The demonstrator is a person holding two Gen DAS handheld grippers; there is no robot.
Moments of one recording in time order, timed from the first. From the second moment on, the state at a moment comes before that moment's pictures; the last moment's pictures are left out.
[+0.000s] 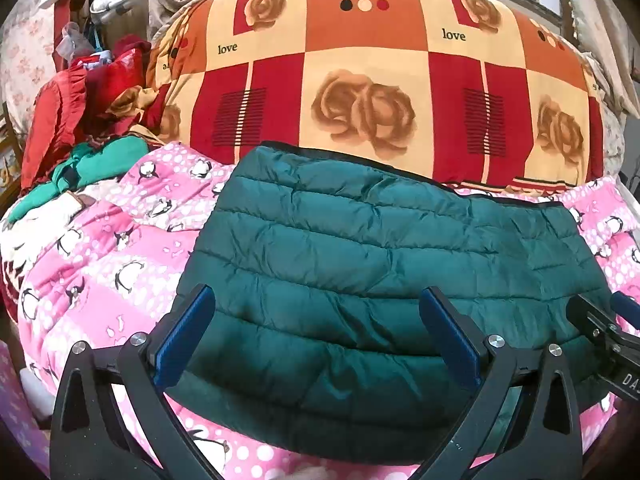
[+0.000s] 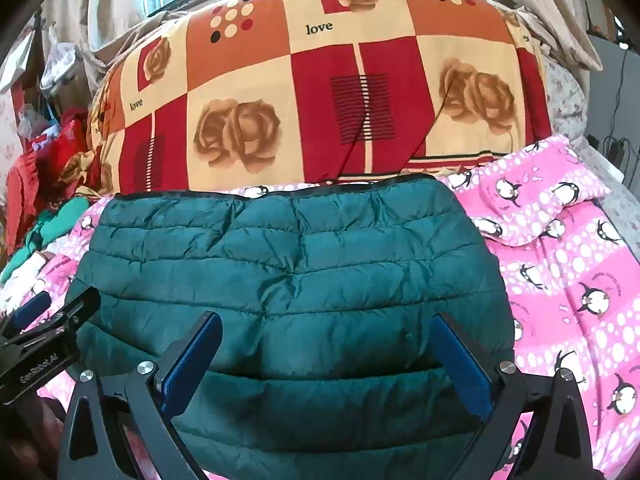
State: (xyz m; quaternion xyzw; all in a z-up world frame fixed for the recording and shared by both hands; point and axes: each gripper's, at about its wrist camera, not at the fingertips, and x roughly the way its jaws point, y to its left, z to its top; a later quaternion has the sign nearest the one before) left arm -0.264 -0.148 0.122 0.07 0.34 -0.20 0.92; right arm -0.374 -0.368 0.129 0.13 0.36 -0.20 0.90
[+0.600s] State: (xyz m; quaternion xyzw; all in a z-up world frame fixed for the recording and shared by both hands) left arm -0.263 -0.150 0.121 0.08 0.33 -0.19 0.92; right arm -0.369 -0.369 0.122 0.13 0.37 -0.20 0.90
